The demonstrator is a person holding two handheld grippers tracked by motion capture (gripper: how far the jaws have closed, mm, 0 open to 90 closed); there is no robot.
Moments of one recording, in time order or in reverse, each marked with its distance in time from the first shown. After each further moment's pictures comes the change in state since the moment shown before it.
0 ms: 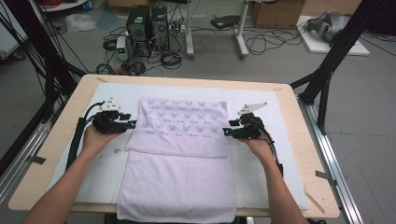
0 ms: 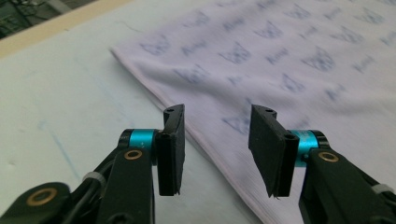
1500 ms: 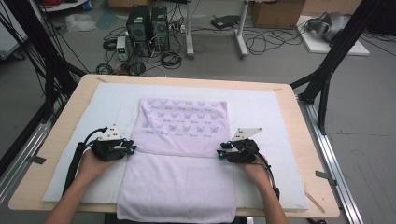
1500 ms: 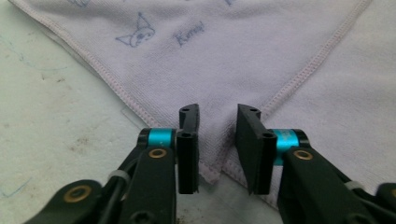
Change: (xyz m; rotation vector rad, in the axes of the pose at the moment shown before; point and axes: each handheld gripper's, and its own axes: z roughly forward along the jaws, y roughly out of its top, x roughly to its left) left arm -0.047 -0.043 -0.012 0.051 -0.065 0.093; right arm 0.054 -0.045 0.008 -0.027 0.072 -0.051
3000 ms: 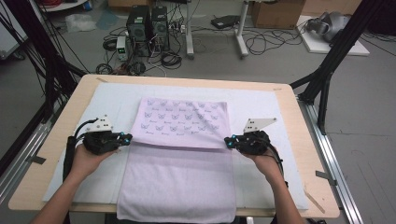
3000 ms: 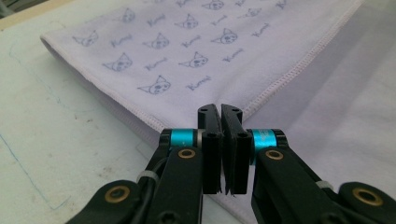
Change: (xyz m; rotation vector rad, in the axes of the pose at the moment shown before) left arm -0.004 0.033 -0.042 -0.088 -0.031 -0.042; right arm -0.001 0.032 -0.050 -0.070 0.045 -0.055
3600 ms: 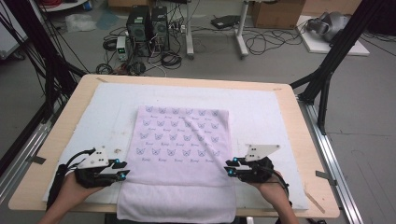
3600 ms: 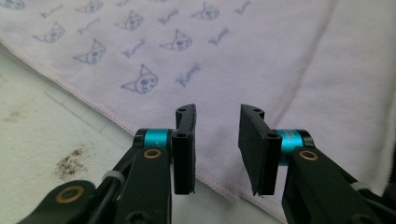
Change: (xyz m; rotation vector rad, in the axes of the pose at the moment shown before) left arm -0.054 -0.047 -0.015 0.101 -0.098 0.107; right arm 0.056 -0.040 -0.007 0.028 0.068 -0.034
